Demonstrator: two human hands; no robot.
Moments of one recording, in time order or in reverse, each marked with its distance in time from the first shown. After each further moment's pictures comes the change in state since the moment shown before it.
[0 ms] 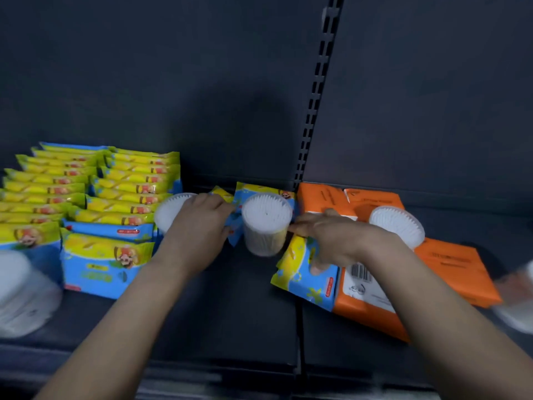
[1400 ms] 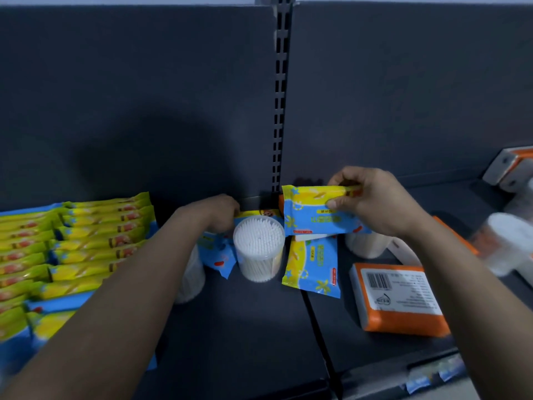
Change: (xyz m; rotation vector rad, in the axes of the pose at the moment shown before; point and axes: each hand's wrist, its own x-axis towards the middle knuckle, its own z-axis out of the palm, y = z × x) left_hand 0.119 -0.014 0.016 -0.094 -0.632 0.050; right_hand -0.045 0.026 -0.015 0.710 0.865 0.238
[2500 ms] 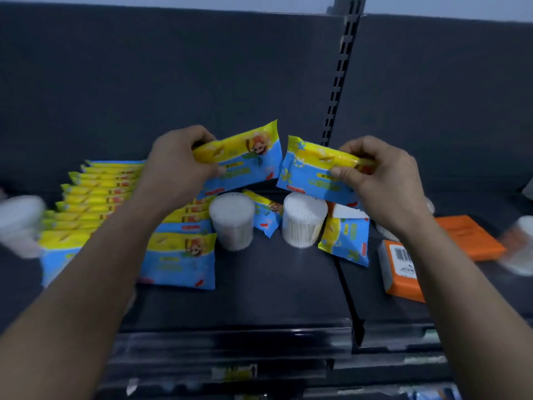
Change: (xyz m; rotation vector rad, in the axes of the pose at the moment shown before) left_hand -0.193 -0.029 -0.033 -0.541 0.880 -0.075; right_hand -0.053 -0.091 0.032 0.148 0.292 -0.199
